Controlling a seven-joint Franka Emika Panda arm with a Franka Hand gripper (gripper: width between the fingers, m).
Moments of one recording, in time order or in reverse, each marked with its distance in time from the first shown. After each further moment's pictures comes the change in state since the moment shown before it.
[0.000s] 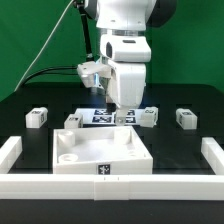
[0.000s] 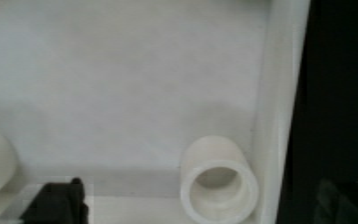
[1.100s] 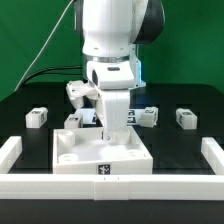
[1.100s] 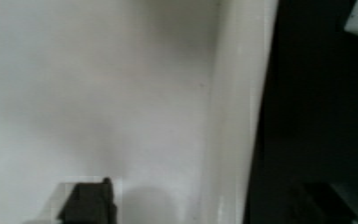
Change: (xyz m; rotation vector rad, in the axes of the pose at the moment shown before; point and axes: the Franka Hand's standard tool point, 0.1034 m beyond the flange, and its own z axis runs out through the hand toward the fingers) arm -0.014 -0.027 0.044 0.061 0.037 -0.022
